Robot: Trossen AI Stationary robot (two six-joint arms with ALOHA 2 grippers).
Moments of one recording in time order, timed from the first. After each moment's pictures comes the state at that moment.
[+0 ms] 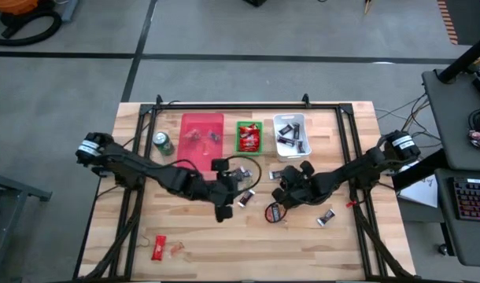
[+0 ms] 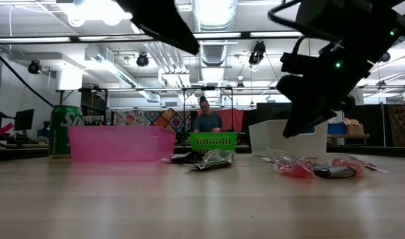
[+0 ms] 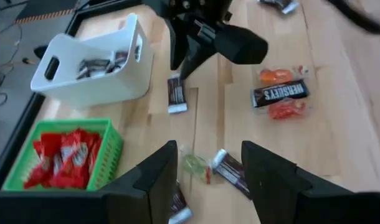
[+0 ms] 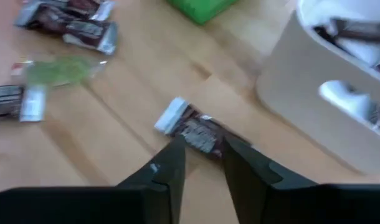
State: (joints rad) left arm -0.32 1.58 1.16 -0.33 -0.49 -0.08; right arm 0.32 1.61 0.77 -0.40 0.70 0.98
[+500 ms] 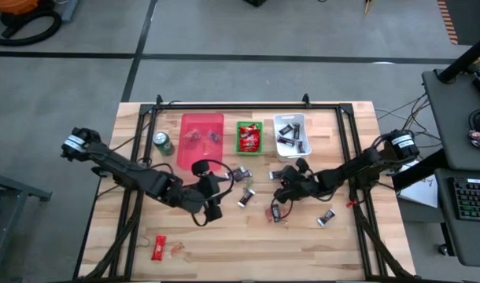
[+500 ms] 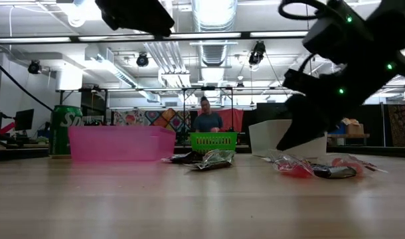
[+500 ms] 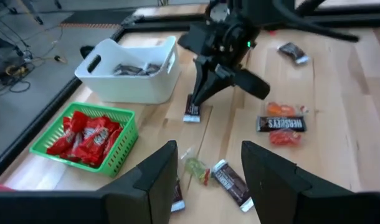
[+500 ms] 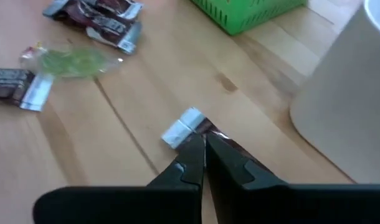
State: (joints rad) left arm -0.45 1.41 0.99 -0.22 -0.71 -0.30; right arm 0.25 1.61 0.52 0.18 0.65 0.63
